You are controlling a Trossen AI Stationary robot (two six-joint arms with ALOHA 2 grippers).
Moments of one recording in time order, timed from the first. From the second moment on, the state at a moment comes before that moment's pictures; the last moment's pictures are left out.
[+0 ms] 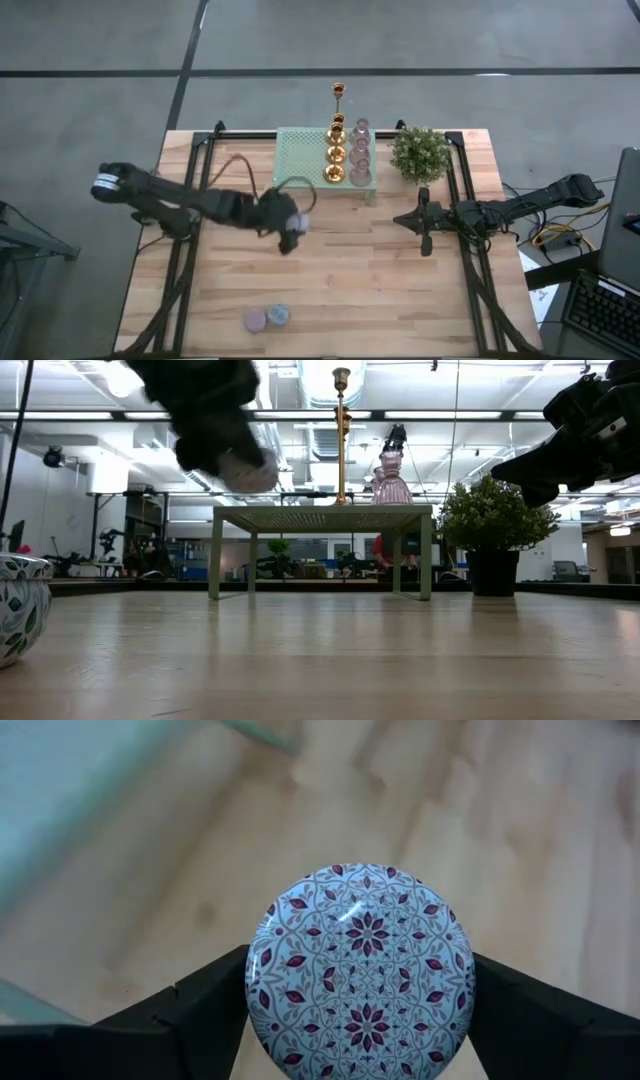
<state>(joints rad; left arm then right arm) -0.17 1.33 0.96 -0.42 -0.28 -0.53 0.22 0.49 0.01 0.35 0.29 0.16</state>
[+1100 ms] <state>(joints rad) 0.53 1.46 1.28 -0.53 -0.18 -0.39 0.22 0.49 0.01 0.35 0.29 0.16</state>
